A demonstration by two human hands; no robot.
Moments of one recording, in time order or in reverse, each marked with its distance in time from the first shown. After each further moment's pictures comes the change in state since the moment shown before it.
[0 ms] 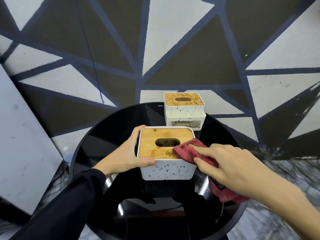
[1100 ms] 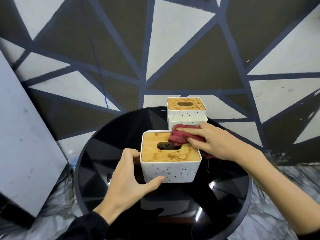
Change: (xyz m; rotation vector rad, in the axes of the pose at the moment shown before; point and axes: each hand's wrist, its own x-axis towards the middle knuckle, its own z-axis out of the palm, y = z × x) left_hand -0.061 0.009 0.058 0.163 0.552 0.051; right_hand 0.085 0.042 0.009 0.133 0.009 -0.169
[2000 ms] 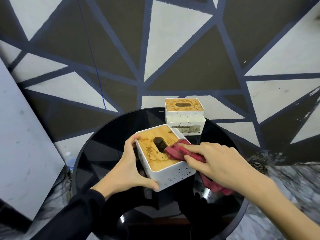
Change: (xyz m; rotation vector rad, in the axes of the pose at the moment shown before) left_hand 0.048 -0.024 -0.006 -0.141 -0.375 0.001; right_hand -0.050 -0.053 0.006 -0.129 0.048 0.147
